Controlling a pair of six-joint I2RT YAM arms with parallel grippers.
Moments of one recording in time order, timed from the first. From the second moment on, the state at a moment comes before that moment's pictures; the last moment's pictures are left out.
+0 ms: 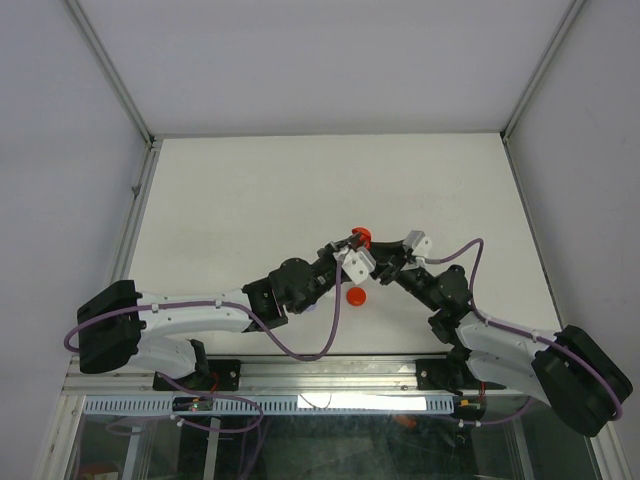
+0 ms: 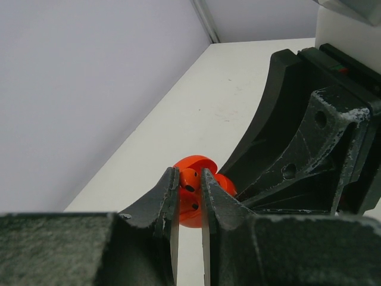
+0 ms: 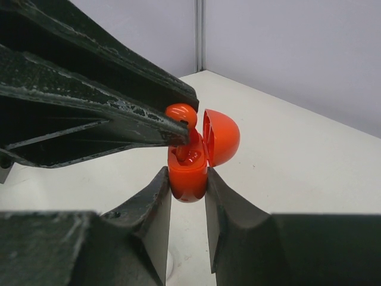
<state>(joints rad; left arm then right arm) -1.23 1.34 0.75 0.66 -0.39 0.49 0.69 1.00 0.14 1.13 -0.22 0.08</state>
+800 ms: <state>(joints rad) -1.26 1.32 0.74 0.59 -0.41 0.50 0.69 1.00 0.14 1.11 -0.22 0.08</state>
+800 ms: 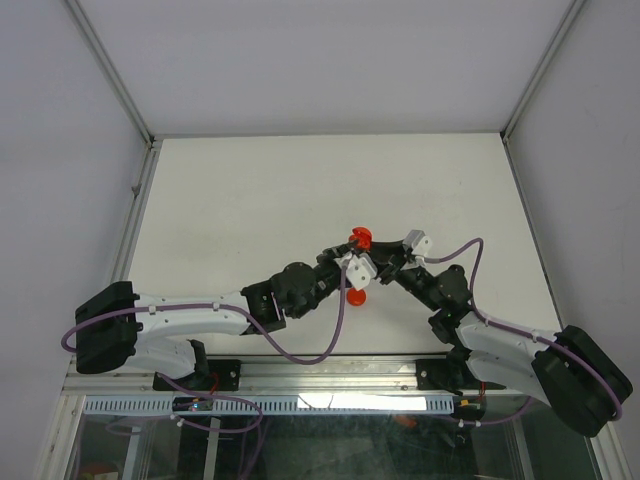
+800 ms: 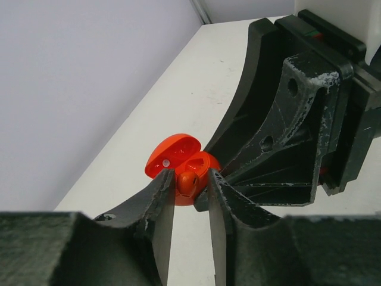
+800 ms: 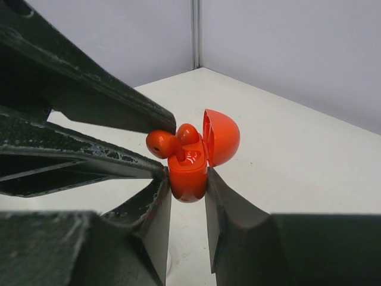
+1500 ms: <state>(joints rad) -1.25 1.24 0.91 0.28 -0.44 0.01 0.69 1.01 0.14 1.13 -0.20 0.08</state>
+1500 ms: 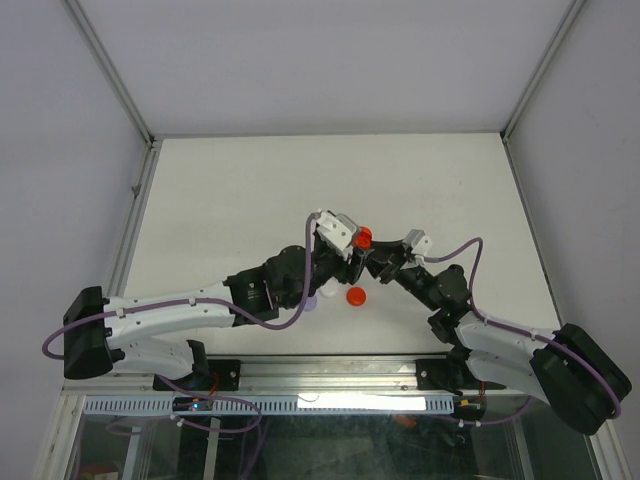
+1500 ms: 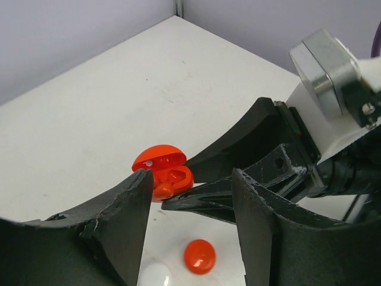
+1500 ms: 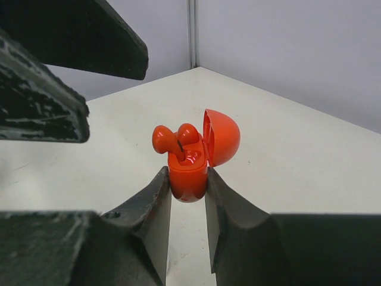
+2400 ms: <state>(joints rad) -1.01 1.21 0.94 0.15 -0.04 -0.46 0.69 1.02 0.14 1.13 -0.20 0.08</state>
